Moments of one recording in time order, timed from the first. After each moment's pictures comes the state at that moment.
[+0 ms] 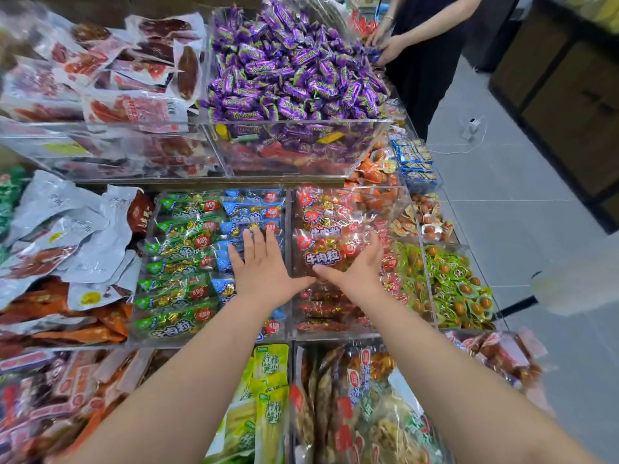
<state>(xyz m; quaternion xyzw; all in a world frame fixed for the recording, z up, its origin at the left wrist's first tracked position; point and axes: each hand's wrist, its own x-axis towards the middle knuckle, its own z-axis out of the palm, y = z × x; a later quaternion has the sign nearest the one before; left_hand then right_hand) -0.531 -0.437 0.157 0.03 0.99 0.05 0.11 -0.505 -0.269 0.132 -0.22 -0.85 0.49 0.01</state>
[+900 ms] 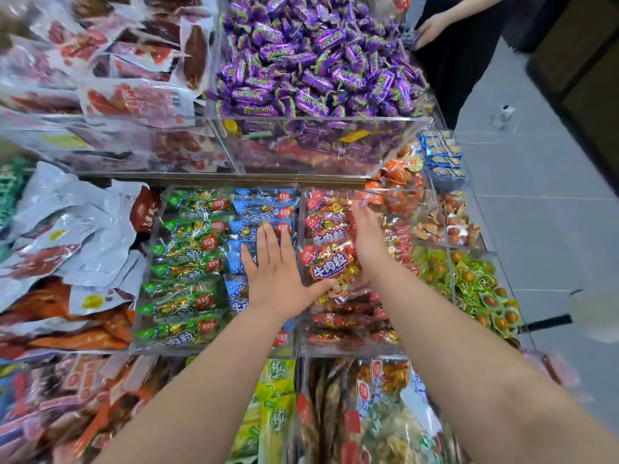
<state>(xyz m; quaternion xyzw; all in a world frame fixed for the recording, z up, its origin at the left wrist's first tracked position) -0.541 -0.433 0.132 0.04 0.99 0.05 0.08 -0.589 -0.270 0.140 -0.25 -0.72 0.65 -0.03</state>
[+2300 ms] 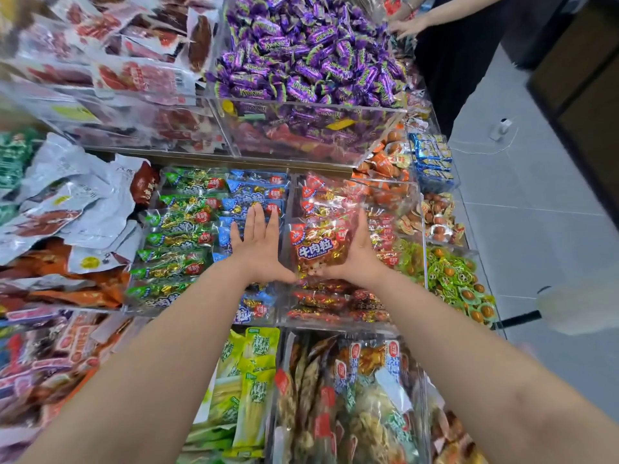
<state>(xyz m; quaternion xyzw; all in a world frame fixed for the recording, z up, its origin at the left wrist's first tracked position) -0.551 -0.451 0.152 0.09 0.97 0.07 0.22 -0.527 -0.236 0.127 -0.04 -0.88 0.46 -0.12</state>
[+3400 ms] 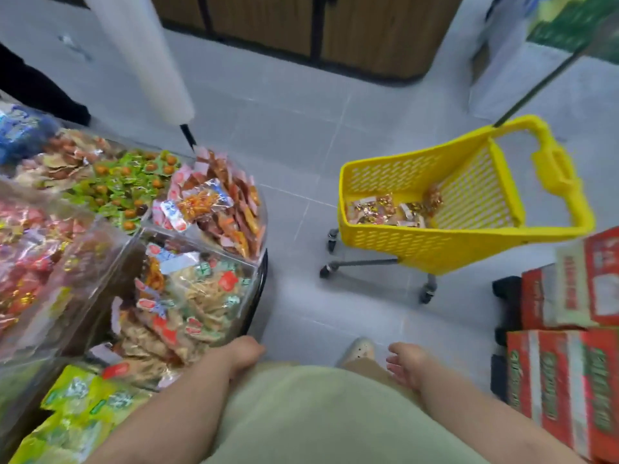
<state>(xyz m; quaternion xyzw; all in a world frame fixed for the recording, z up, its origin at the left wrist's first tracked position) -0.196 -0.356 0.008 0.38 0.72 -0.12 0.57 0.126 -0.327 0.015 -0.78 -0.14 0.61 0.04</state>
